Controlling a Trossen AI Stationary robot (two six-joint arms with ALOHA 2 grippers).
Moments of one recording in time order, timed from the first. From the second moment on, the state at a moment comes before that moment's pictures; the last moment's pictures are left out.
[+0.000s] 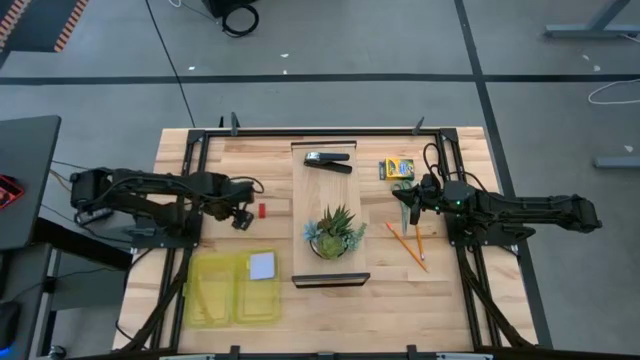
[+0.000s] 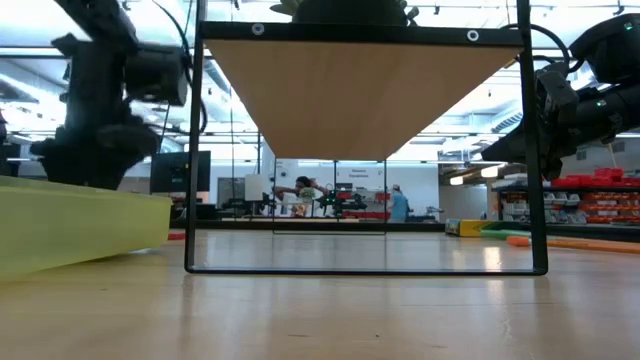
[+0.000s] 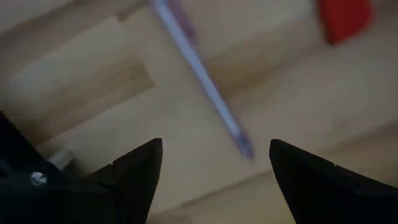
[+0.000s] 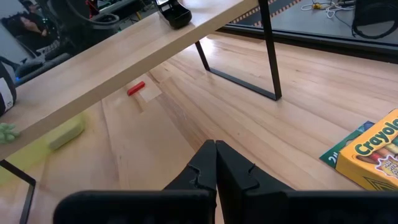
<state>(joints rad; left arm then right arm) 0.20 1.20 0.59 -0.90 0.00 -0.92 -0.17 0.32 0.02 0.02 0.22 0.44</state>
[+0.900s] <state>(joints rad) 0.18 1.28 0.55 -0.71 -0.23 -1.45 -0.17 0.32 0.02 0.02 0.22 0.44</state>
